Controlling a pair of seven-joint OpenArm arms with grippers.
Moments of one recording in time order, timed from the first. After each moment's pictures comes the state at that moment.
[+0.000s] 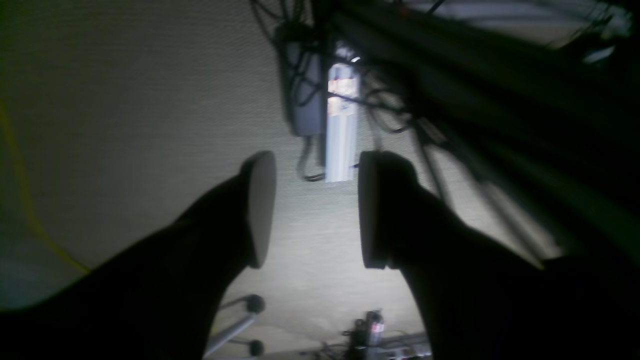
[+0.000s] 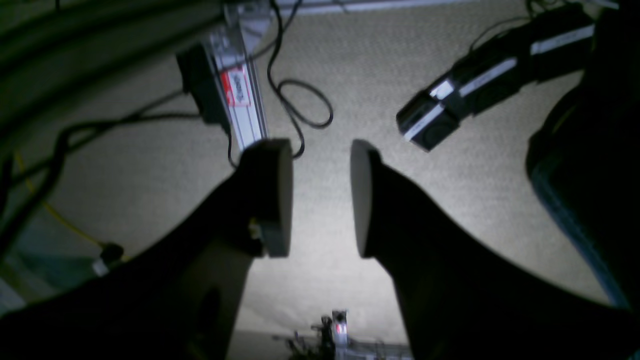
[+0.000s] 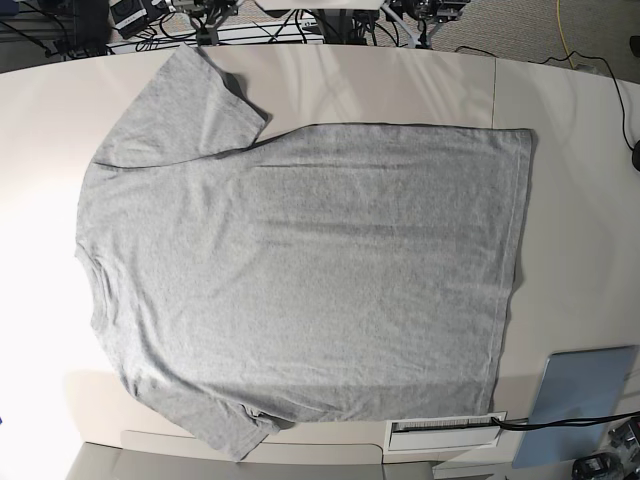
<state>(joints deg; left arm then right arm) 5.6 -0.2 -9.6 11.5 8.0 -12.0 3.7 -10.4 6.0 18.6 15.9 -14.8 14.5 -3.9</state>
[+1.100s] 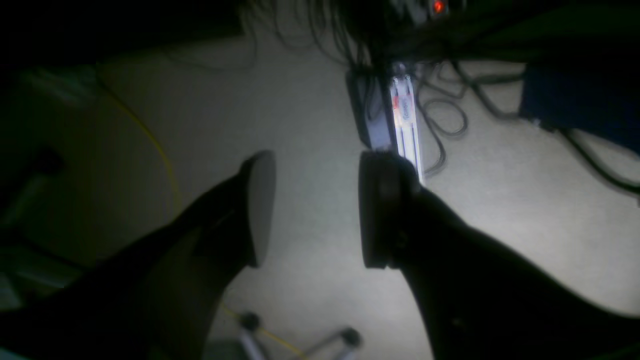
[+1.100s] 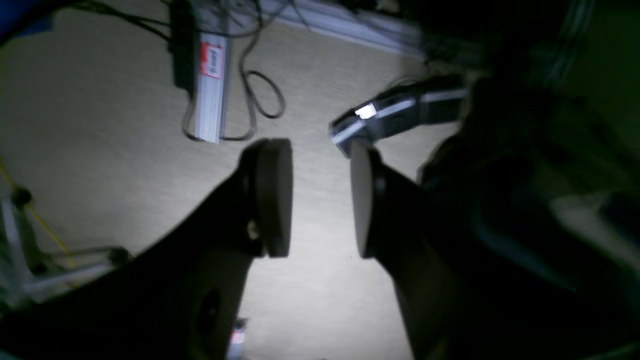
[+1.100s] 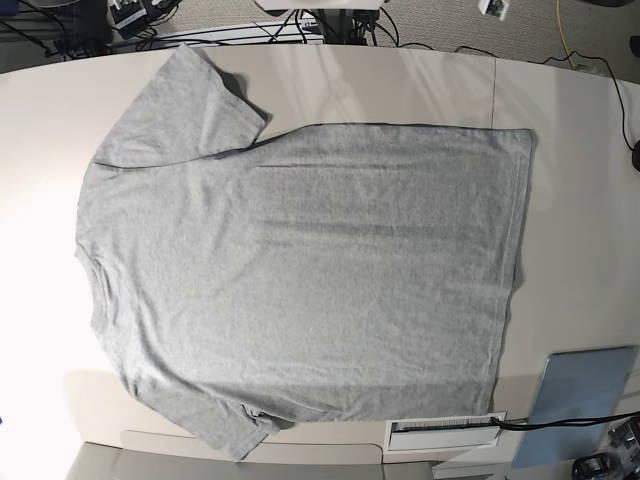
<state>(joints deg) 57.9 -13.9 -9.3 99.3 -4.9 -16.3 21.3 -64.5 21.9 18.4 94.8 8.1 26.5 -18.3</state>
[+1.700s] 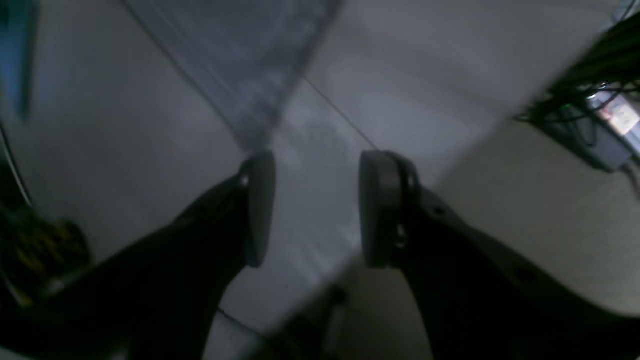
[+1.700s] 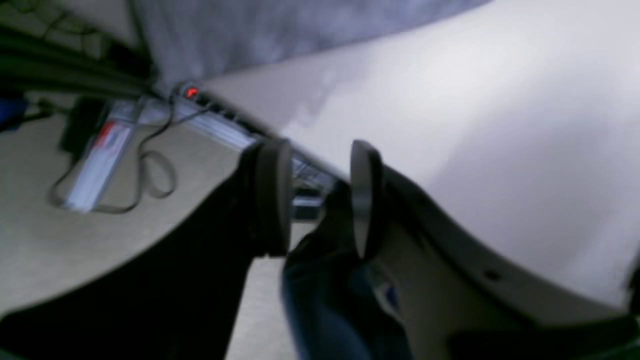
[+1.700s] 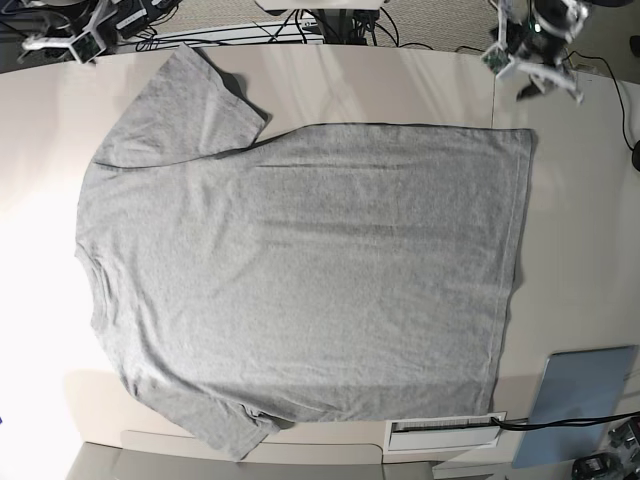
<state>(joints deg) 51.5 -28.1 -9.3 122.2 20.9 -25.3 21.9 -71.6 24.3 36.0 129.5 7.3 26.9 -24.6</state>
